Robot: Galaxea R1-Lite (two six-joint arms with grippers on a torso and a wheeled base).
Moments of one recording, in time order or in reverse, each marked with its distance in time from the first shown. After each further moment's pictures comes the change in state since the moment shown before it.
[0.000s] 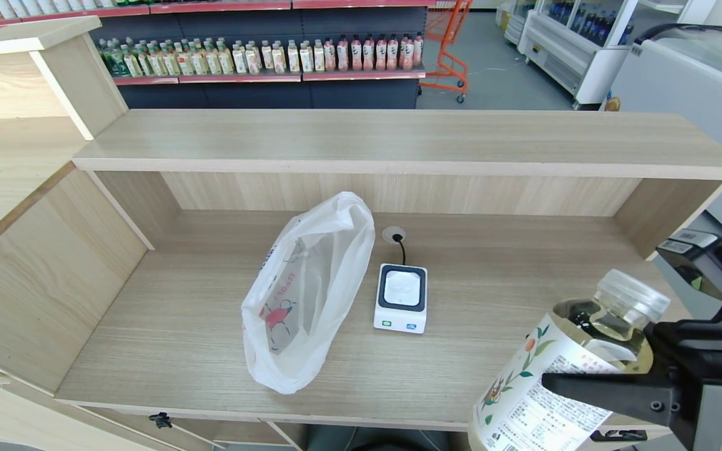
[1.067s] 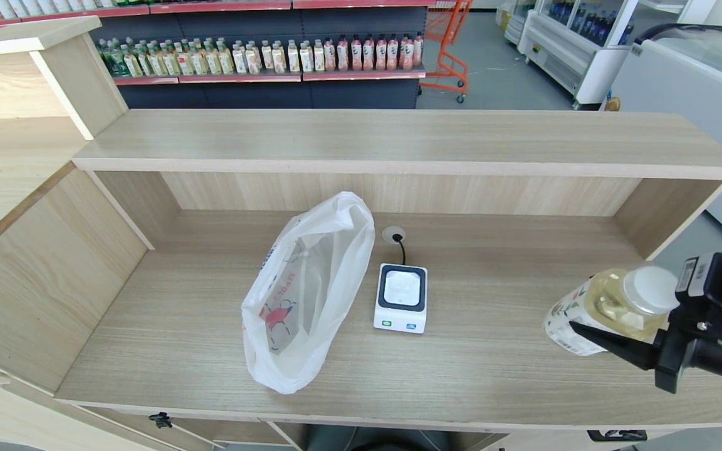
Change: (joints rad) left arm 0.000 0.000 0.000 0.000 0.000 0.000; right arm -0.281 0.010 0.039 -0.010 -0.372 -0.910
